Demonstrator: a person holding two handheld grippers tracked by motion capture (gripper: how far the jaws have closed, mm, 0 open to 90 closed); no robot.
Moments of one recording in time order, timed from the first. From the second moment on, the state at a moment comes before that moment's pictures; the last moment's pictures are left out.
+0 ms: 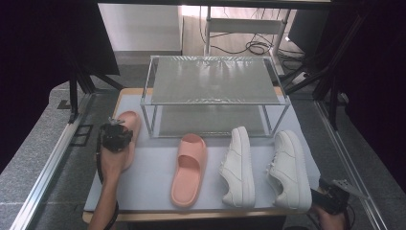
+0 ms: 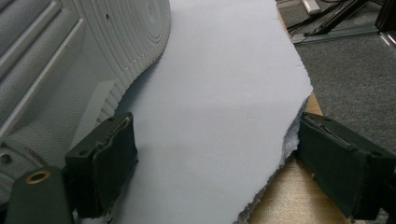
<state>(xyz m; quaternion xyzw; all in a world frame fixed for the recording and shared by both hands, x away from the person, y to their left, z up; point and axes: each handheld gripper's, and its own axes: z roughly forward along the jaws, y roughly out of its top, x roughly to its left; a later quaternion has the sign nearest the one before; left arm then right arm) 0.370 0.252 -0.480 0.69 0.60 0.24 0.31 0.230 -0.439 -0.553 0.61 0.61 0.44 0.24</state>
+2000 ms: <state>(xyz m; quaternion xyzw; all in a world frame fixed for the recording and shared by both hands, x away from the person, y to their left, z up) 0.247 0.196 -0.452 0.78 0.46 0.21 0.36 0.230 -0.439 -0.554 0.61 0.61 0.45 0.24</state>
